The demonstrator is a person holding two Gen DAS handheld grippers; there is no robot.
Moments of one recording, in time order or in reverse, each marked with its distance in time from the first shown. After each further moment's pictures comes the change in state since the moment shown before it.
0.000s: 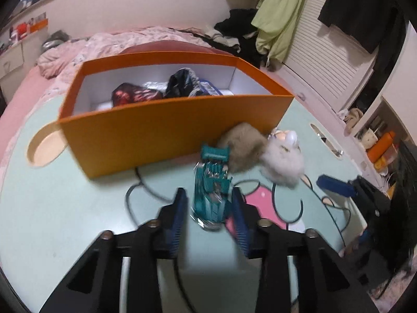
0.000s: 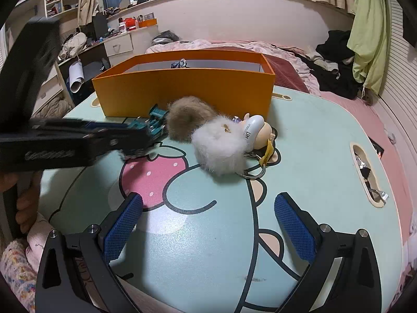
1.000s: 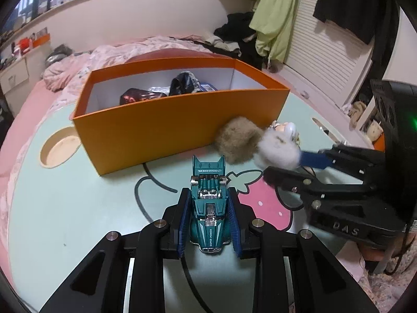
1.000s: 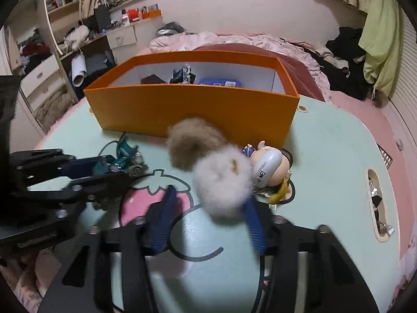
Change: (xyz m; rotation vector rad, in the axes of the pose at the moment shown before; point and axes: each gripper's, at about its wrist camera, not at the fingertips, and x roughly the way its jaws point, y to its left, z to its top) left arm -0.012 -0.002 -0.006 0.045 -0.045 0.044; right arm 0.024 0.003 0.035 -0.012 0.050 0.028
